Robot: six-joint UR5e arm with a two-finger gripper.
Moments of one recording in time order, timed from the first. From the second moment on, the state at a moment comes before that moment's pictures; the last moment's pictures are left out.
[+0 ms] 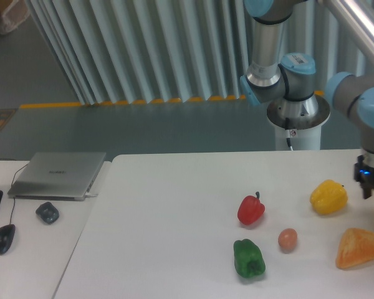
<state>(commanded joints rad) 2.46 -1.93 -1.52 -1.17 1.63 1.18</state>
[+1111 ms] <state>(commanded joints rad) 2.46 -2.09 -1.49 -1.10 1.72 1.36</state>
